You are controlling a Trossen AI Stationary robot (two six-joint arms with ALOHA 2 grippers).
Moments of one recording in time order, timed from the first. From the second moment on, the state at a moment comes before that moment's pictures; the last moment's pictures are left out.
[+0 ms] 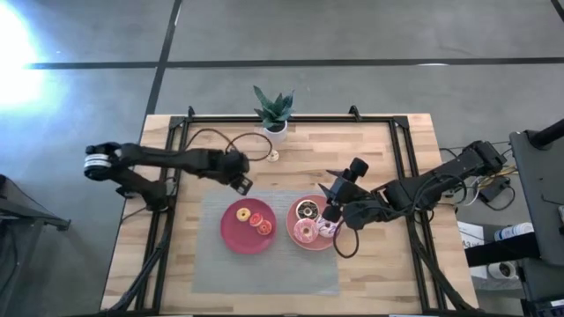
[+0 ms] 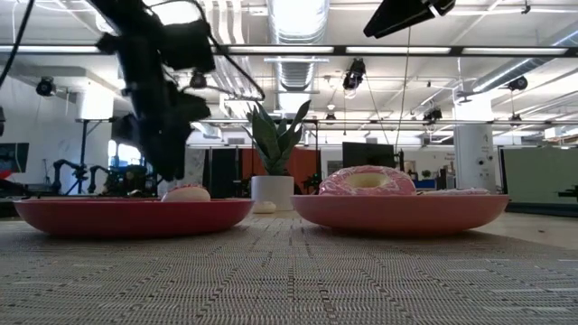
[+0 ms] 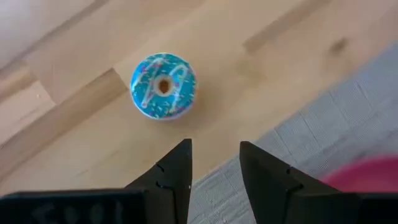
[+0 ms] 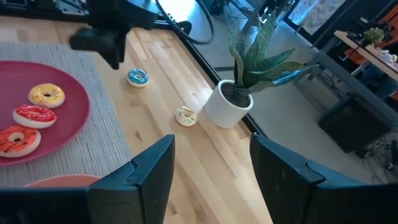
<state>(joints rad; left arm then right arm) 0.19 1.36 0.81 -0.66 -0.20 -0.74 0.40 1.36 1.10 -0.57 0.99 0.35</state>
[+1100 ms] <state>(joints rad) 0.65 1.58 0.97 -0.76 0.20 -0.32 0.41 1.36 1.10 -0.57 0.99 0.45</state>
